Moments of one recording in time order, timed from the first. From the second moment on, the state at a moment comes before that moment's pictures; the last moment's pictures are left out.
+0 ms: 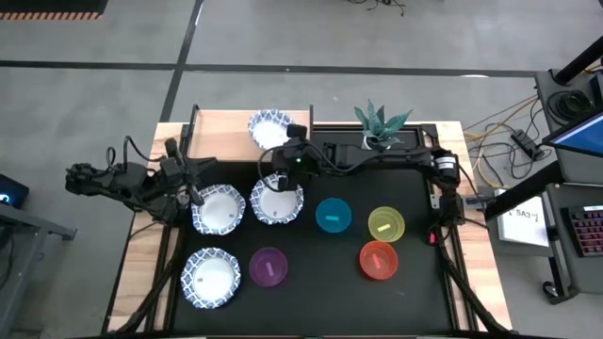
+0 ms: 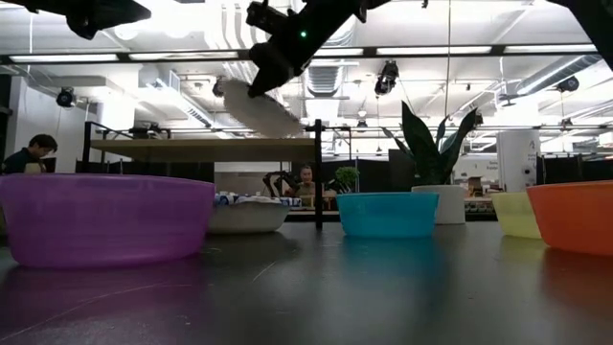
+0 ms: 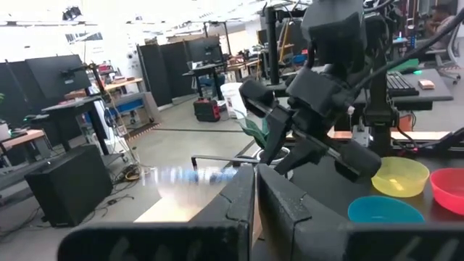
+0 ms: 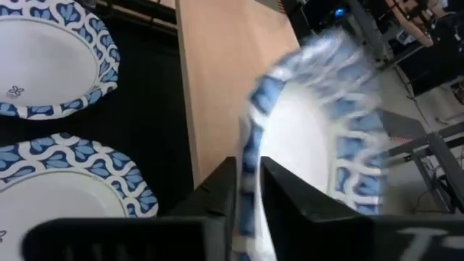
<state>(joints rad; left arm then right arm) -0.28 0.28 0.55 -0.23 -0.78 0.19 -0.13 1.98 1.76 -0.32 0.37 -0.40</state>
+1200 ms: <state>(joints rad) -0.28 0.28 0.55 -0.24 -0.78 0.19 -0.18 1.92 1.76 -0.60 0.45 -0.16</state>
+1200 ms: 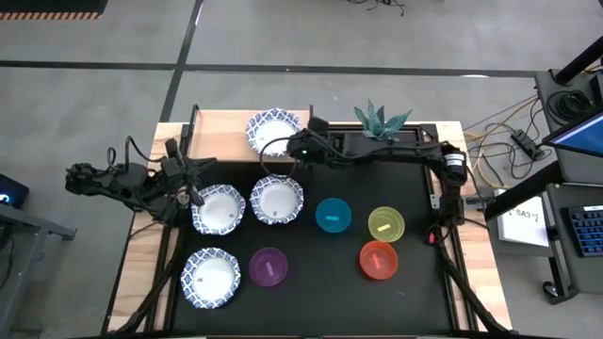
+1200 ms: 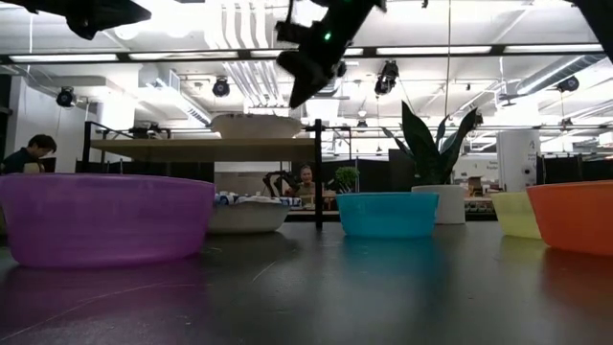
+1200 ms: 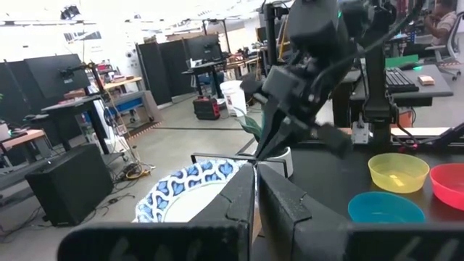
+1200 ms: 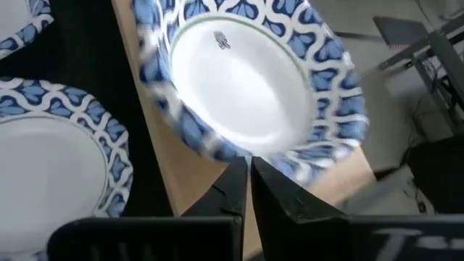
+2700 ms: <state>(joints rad) -0.28 0.59 0.65 -0.23 -0.51 -0.26 0.10 1.37 1.04 -0.23 0.32 -0.10</state>
